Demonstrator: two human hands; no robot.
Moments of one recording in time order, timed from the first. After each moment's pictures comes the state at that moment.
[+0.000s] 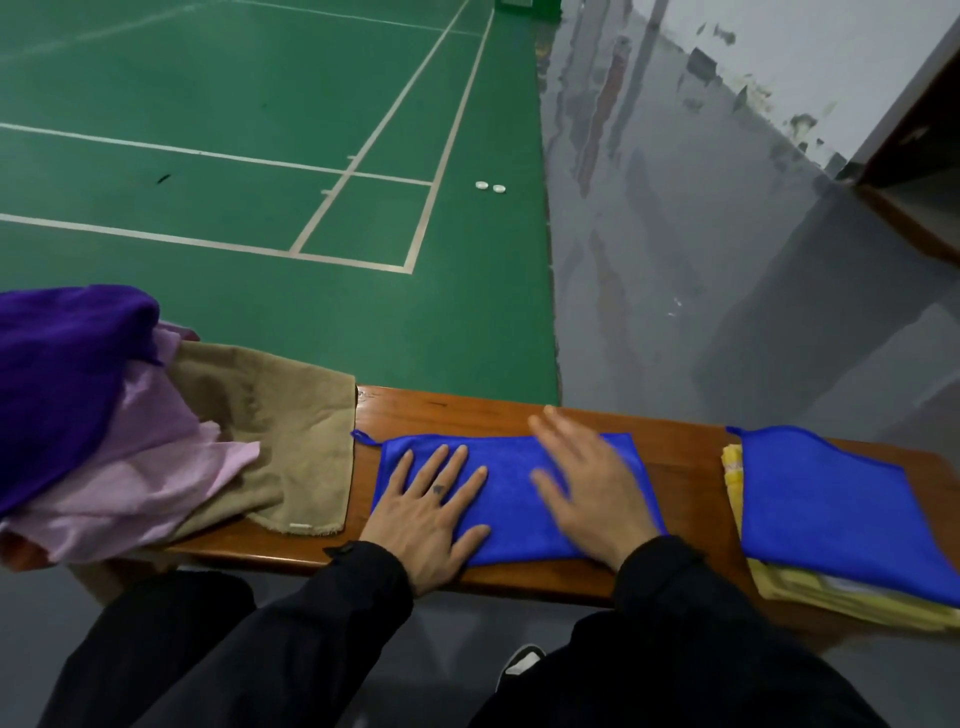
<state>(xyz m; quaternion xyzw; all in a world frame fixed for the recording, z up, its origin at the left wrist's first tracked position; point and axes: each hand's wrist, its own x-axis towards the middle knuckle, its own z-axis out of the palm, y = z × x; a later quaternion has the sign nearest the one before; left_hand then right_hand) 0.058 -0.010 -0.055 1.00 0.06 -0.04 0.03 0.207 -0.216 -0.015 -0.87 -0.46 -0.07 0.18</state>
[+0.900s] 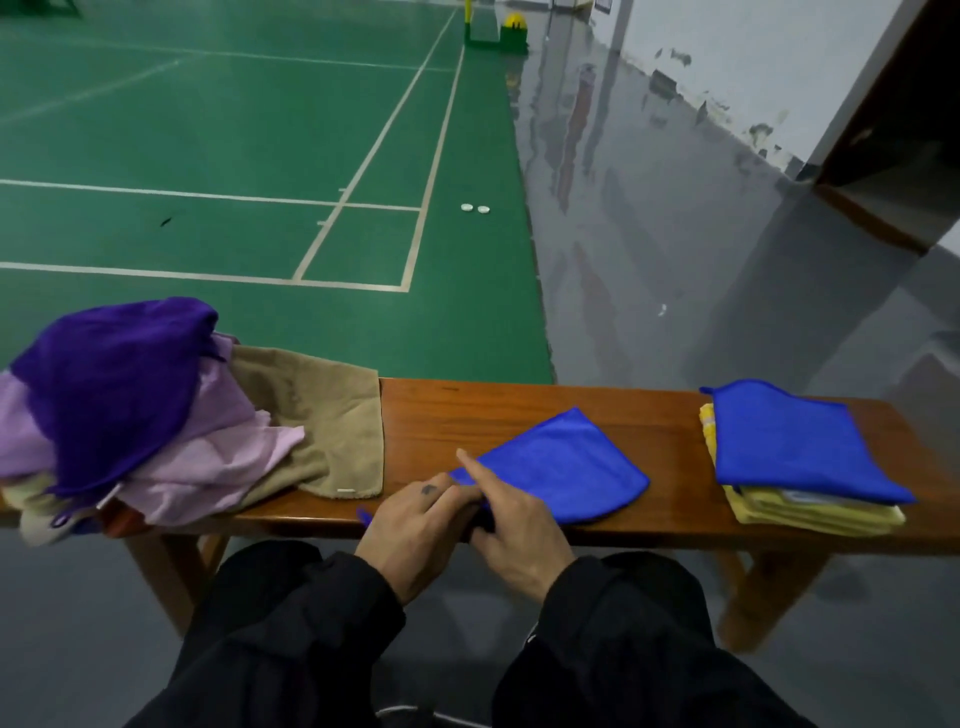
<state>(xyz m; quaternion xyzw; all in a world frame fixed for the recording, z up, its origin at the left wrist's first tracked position) -0.035 -0.027 0.007 0.92 -0.09 0.30 0.21 0.053 -0.180 0.012 -0.83 -0.42 0.10 0.34</state>
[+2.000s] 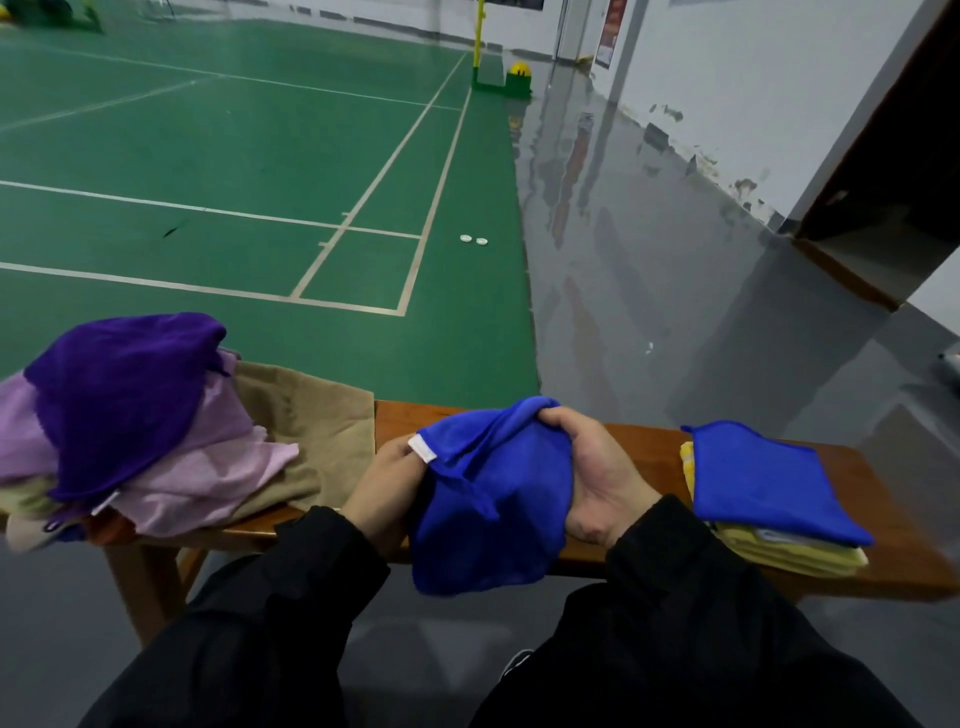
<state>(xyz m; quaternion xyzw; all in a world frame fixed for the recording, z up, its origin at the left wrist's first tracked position) -0.010 -0.033 0.100 0.56 0.18 0.13 0.80 0.092 -0.189 0.153 -0.51 0.06 0.46 0.73</state>
